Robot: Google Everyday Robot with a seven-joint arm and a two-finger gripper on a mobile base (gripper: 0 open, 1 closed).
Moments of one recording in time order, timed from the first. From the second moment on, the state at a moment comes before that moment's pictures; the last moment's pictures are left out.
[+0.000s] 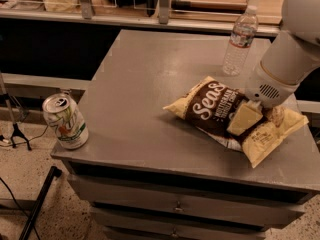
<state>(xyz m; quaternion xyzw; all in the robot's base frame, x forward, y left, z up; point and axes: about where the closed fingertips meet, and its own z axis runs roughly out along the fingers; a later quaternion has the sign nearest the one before) 0.474 -0.191 0.845 -0.50 0.86 0.09 0.09</state>
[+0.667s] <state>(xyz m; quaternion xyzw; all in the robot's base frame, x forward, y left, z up) 0.503 -0.175 0.901 -0.53 0.83 0.11 0.15</state>
